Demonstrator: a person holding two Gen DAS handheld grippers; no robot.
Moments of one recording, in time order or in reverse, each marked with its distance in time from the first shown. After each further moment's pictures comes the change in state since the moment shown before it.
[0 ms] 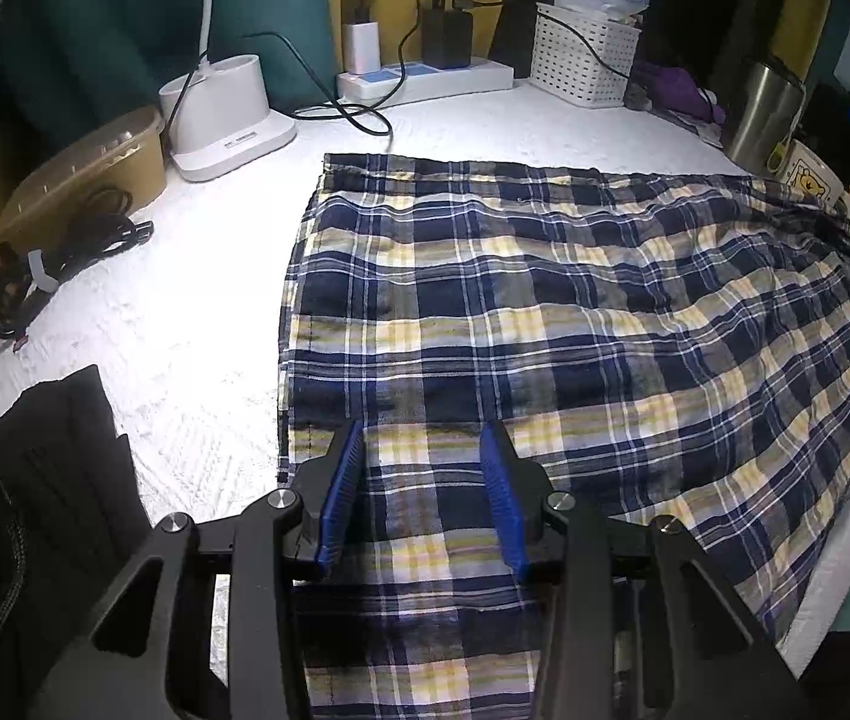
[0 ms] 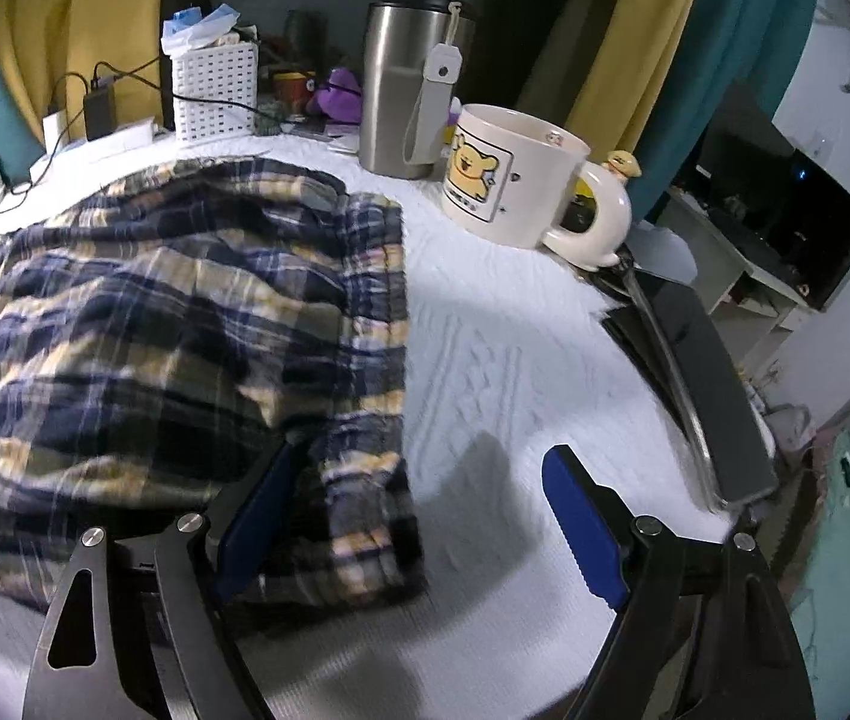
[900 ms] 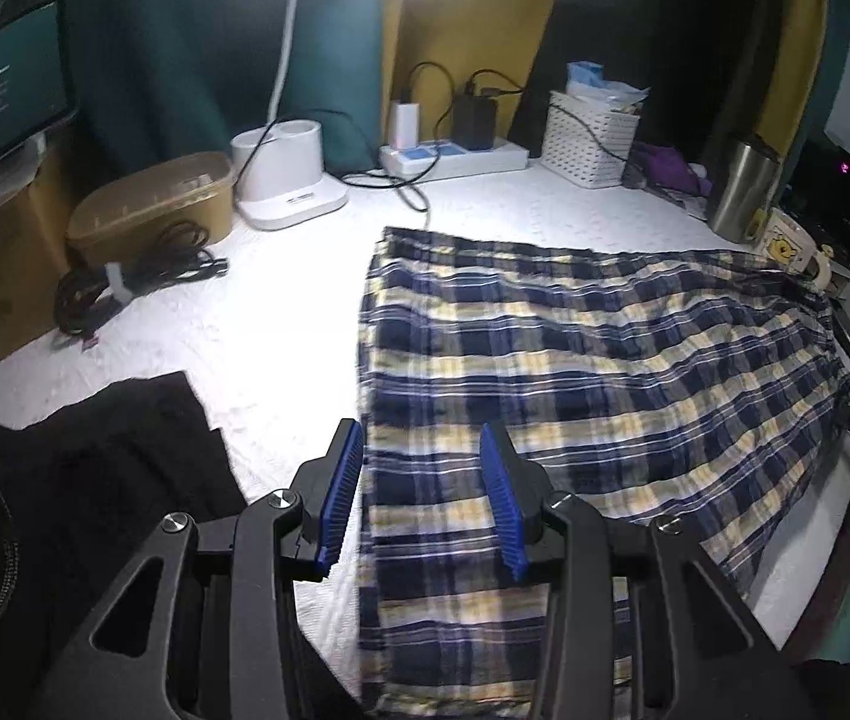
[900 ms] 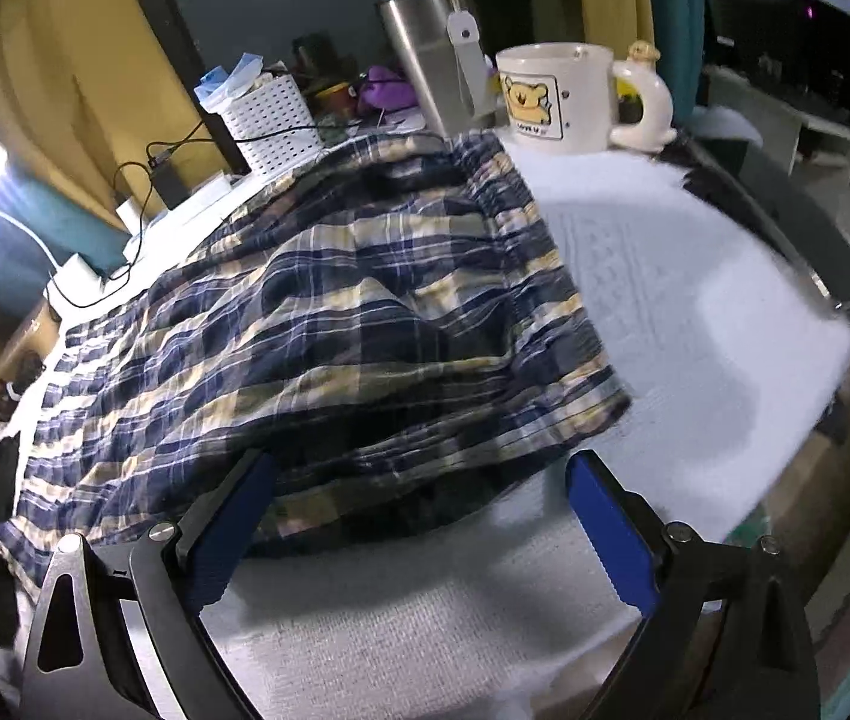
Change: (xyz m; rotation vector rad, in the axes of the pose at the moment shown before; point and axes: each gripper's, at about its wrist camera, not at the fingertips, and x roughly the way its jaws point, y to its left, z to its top) left arm -0.062 0.033 -0.018 -0.057 -0.157 0.020; right arm -0.033 0.020 -0.030 0.309 0.056 0.351
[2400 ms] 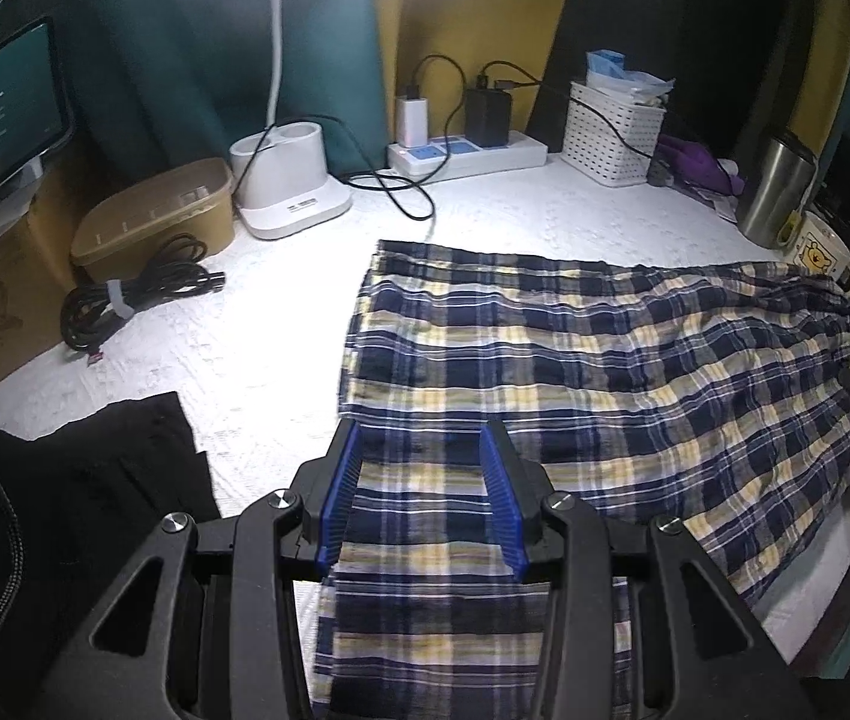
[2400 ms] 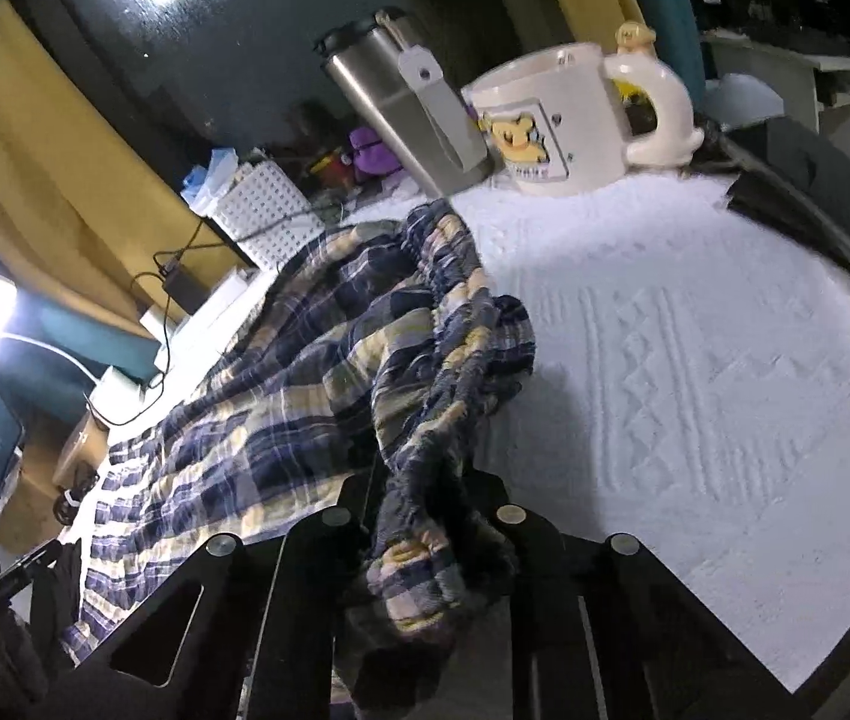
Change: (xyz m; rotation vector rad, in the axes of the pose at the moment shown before) left arm 0.009 -0.022 0.021 -0.002 0.032 0.097; right arm 0.034 -0.039 0.047 0.151 -0.117 0.191
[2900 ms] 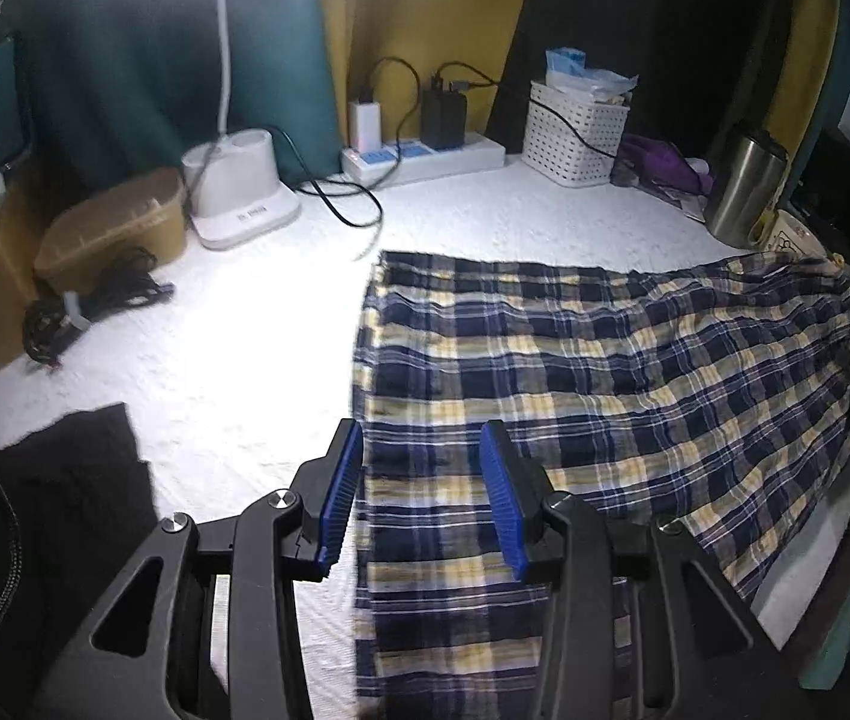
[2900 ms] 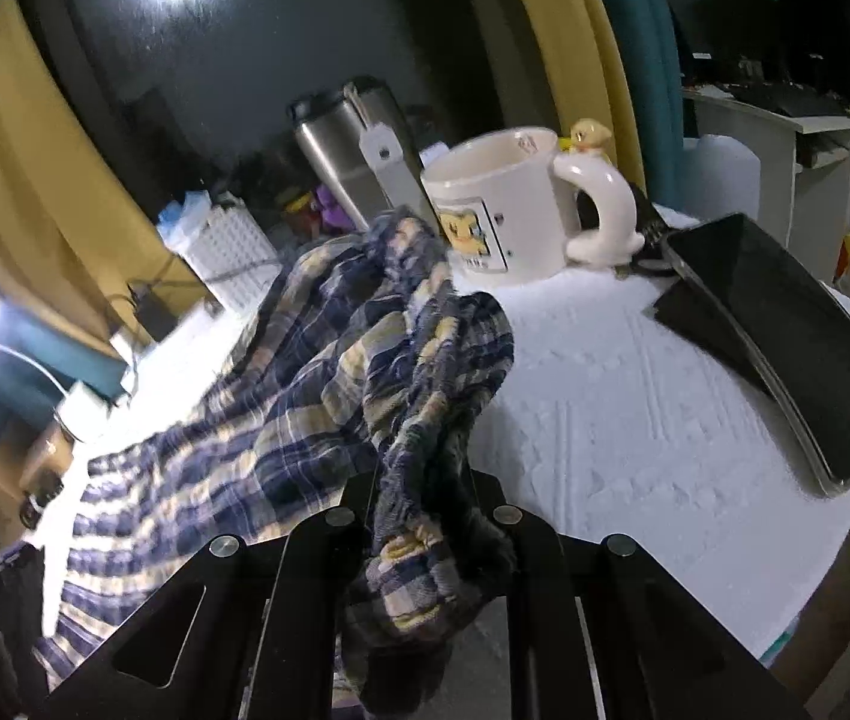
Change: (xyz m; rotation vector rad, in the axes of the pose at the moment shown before) left arm 0.009 -0.015 0.004 0.007 0.003 -0.066; right arm -0.022 -0.019 0.029 -0.063 -0.047 -0.101
